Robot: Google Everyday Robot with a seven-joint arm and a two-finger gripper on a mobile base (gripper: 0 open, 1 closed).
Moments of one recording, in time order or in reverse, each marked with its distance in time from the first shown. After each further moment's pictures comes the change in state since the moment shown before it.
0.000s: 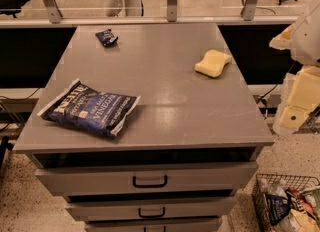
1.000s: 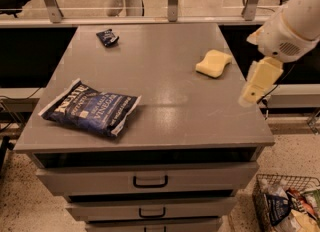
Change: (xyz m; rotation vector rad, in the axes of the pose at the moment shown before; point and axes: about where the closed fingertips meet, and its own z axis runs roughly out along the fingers) arm -0.016 -0.083 0.073 0.036 -0.126 0.048
